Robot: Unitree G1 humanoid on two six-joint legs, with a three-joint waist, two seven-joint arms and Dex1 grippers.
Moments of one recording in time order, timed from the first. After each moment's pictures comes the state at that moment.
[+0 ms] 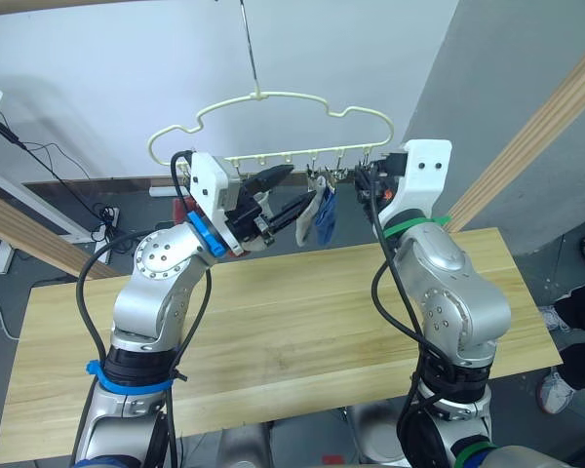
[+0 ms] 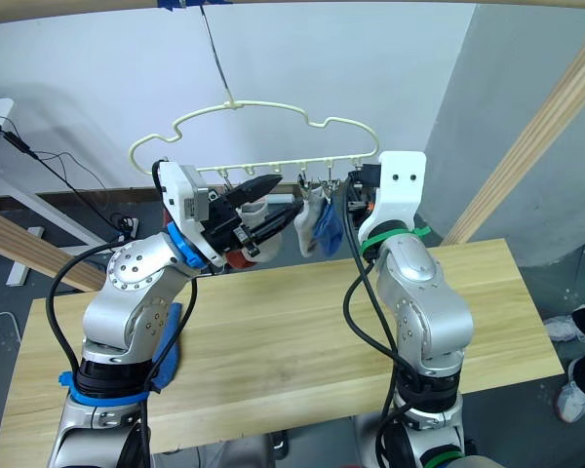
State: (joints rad) left arm -0.48 0.42 0.01 -0.28 -0.40 0.29 -0.69; right arm -0.58 0.14 0.00 -0.57 0.12 0.99 -0.06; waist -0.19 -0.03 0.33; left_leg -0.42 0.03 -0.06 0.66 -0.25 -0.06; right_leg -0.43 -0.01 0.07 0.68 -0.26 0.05
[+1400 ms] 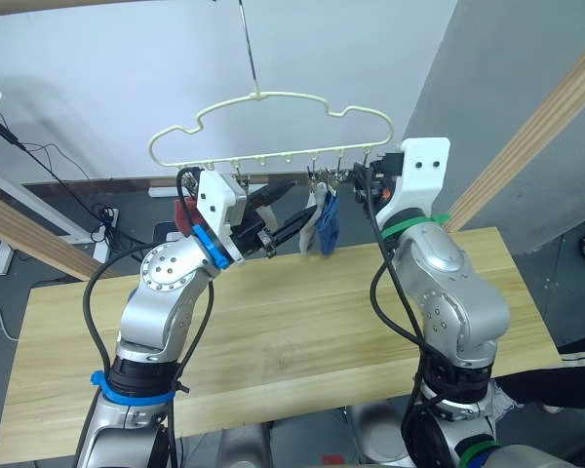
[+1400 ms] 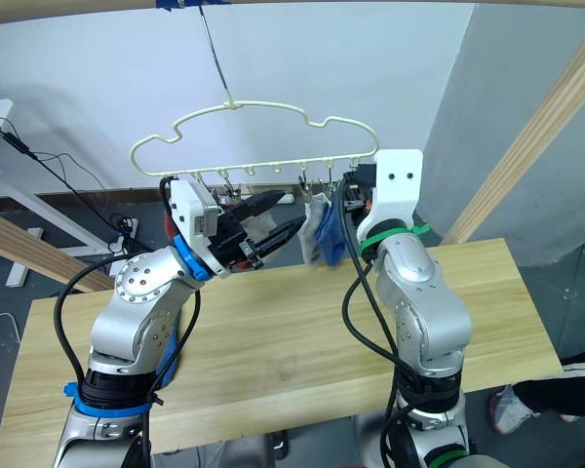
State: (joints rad) left arm -0.42 0.41 -0.02 -0.28 -0.35 0.25 -0.69; right arm -0.58 0.12 0.03 -0.57 0.10 0.97 -0.07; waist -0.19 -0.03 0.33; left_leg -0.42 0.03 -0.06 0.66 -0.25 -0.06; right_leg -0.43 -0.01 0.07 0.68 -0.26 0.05
